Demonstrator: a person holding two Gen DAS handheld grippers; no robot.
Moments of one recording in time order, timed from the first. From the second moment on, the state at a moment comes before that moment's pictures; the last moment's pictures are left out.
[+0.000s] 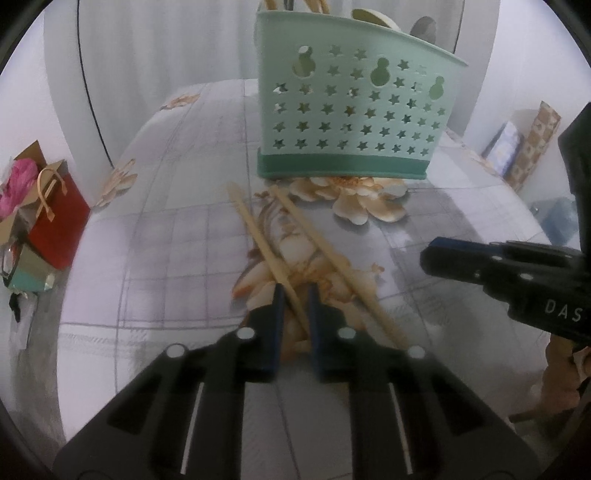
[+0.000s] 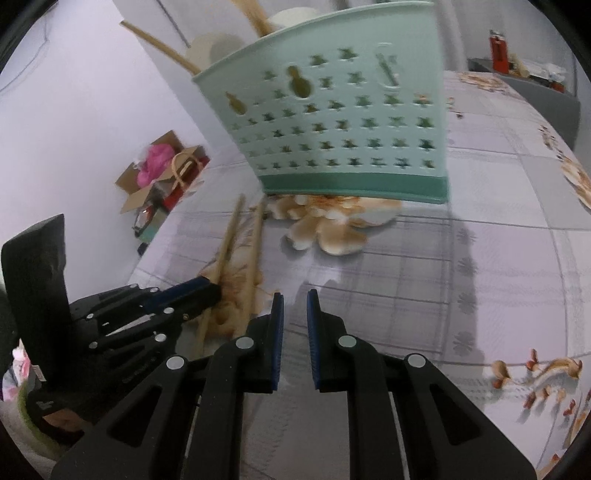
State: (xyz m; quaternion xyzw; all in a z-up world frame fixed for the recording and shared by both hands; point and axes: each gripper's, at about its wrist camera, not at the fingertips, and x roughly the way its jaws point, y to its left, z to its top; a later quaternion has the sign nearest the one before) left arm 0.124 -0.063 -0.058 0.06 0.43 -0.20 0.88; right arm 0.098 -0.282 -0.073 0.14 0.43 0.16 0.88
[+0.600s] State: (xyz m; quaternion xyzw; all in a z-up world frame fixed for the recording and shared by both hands) left arm 0.124 -0.035 -0.057 0.03 0.45 -0.17 0.88; right arm 0.117 -0.223 -0.078 0.01 0.45 0.19 0.87
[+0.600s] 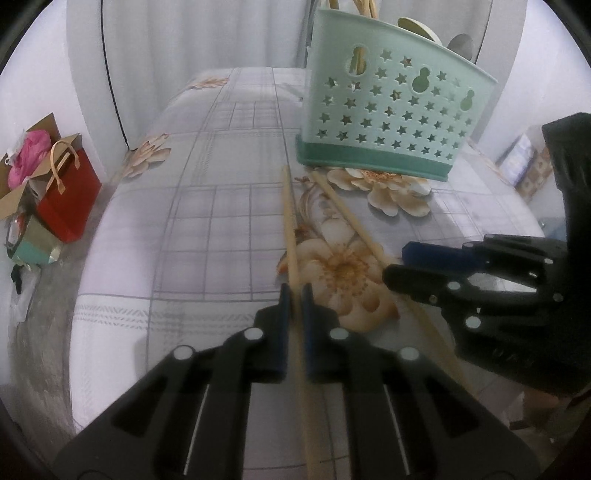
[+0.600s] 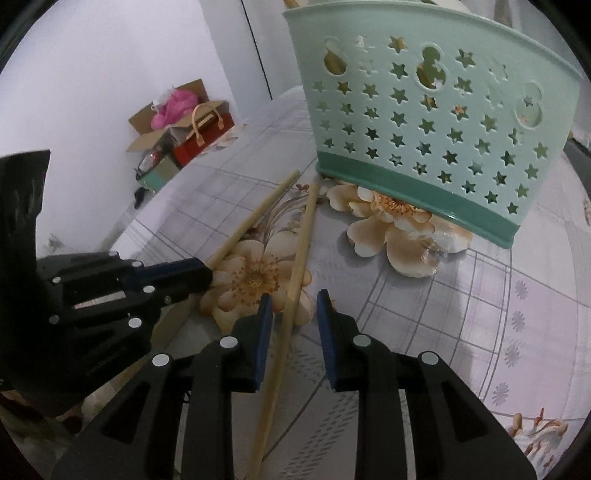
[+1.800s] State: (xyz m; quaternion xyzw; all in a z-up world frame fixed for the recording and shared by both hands) left arm 0.122 -0.043 -0.056 0.04 0.45 -0.18 0.88; right arm 0.089 -0.283 -0.081 0.04 0.46 0.12 0.88
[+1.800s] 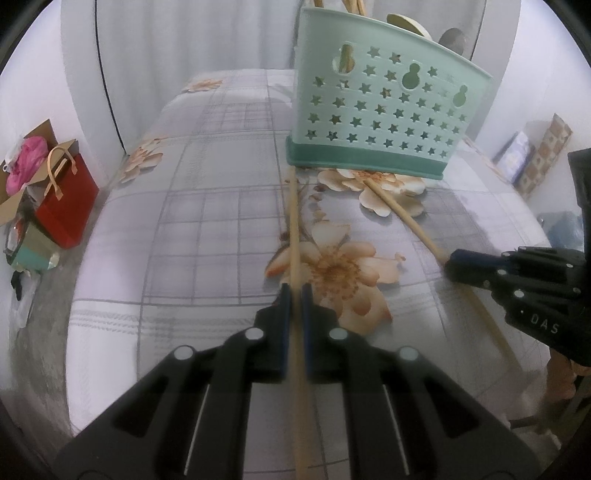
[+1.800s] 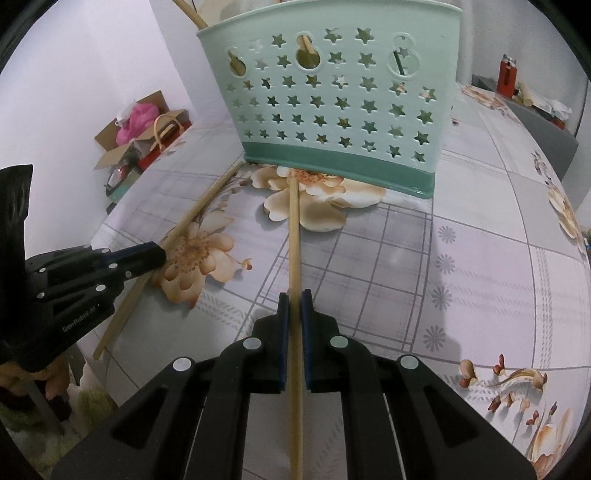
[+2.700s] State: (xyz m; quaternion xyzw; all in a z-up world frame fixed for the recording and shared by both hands) left arm 0.114 -0.052 -0.056 0.05 0.45 -0.19 0.87; right arm 0.089 -0.285 -0.082 0.06 0.46 0.12 0.88
